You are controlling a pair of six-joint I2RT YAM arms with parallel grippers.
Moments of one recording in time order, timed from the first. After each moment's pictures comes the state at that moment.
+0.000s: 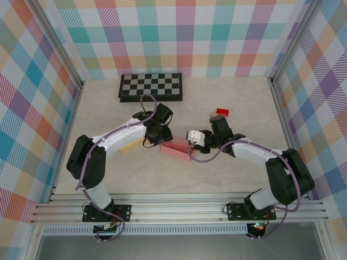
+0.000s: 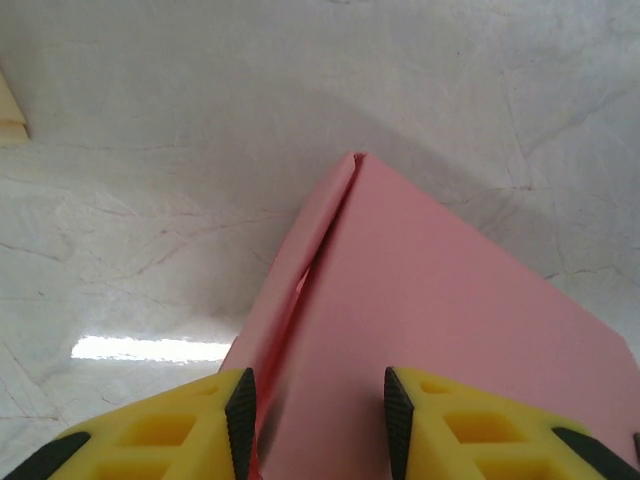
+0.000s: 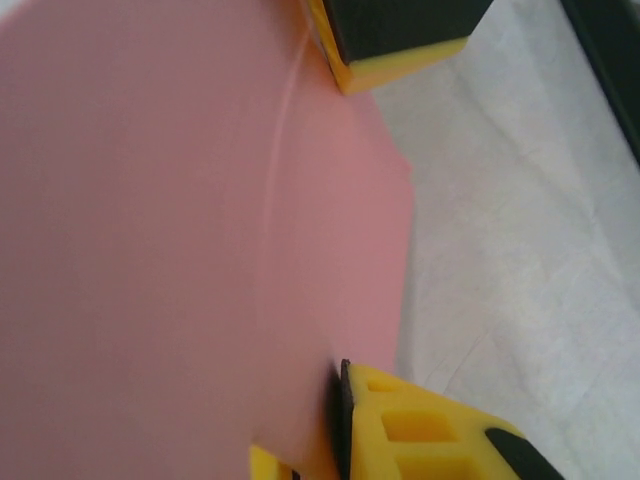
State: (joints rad) left arm -0.67 1.71 1.28 -0.76 0.02 -0.92; right arm 0.51 1.46 0.74 -0.10 -0.52 -0.89
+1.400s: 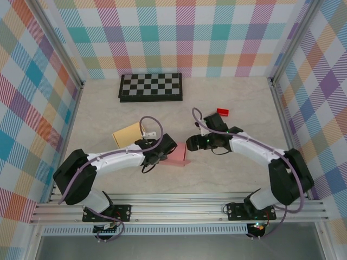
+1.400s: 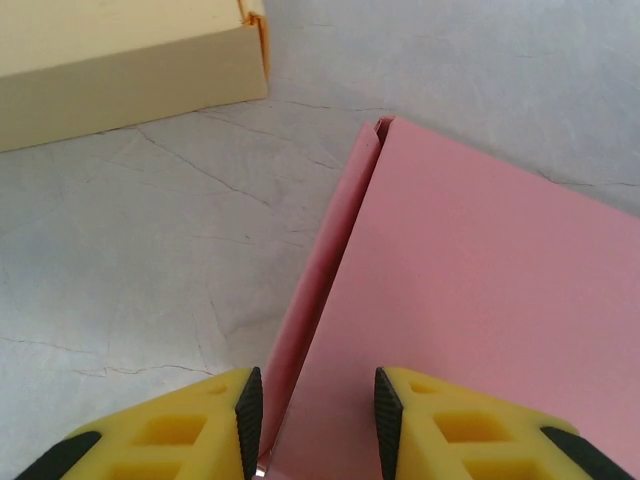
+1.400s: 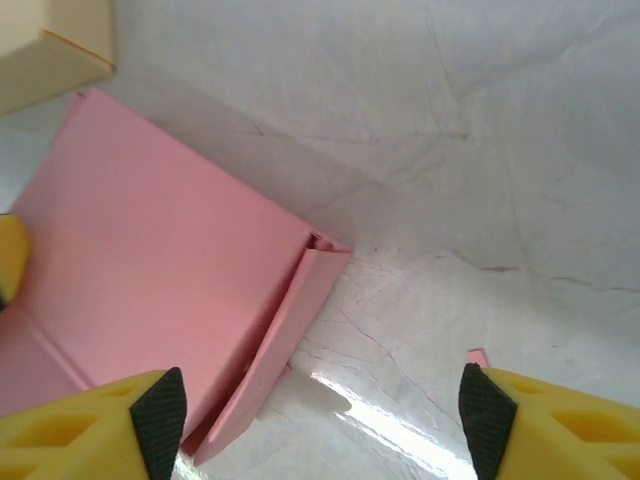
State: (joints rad) left arm -0.89 1.52 0.91 -0.64 -0.47 -1.09; right arm 0.58 1.49 0.91 -0.42 -0.29 0.35
